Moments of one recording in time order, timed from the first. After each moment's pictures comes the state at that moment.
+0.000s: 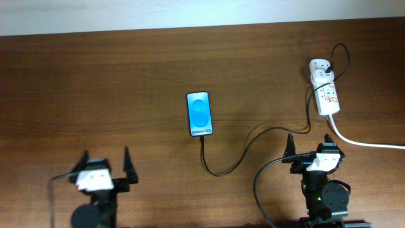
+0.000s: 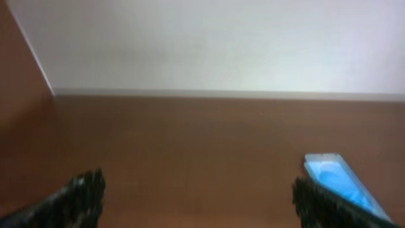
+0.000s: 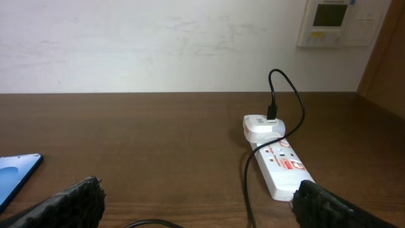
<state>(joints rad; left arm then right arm) -0.01 0.02 0.26 -0.36 -0.07 0.01 0.03 0.01 0.01 -0.06 0.11 0.00</state>
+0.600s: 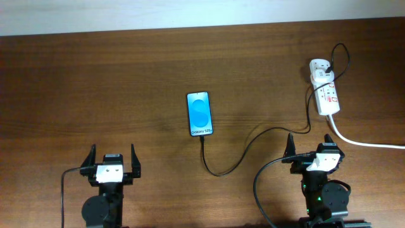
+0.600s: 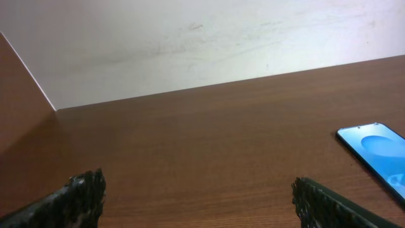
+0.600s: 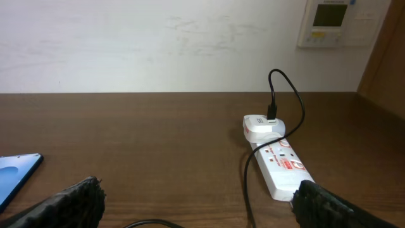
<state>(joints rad) 0.05 0.01 0.02 -0.08 0.00 0.20 0.03 0.01 0.01 -0.06 0.11 0.00</state>
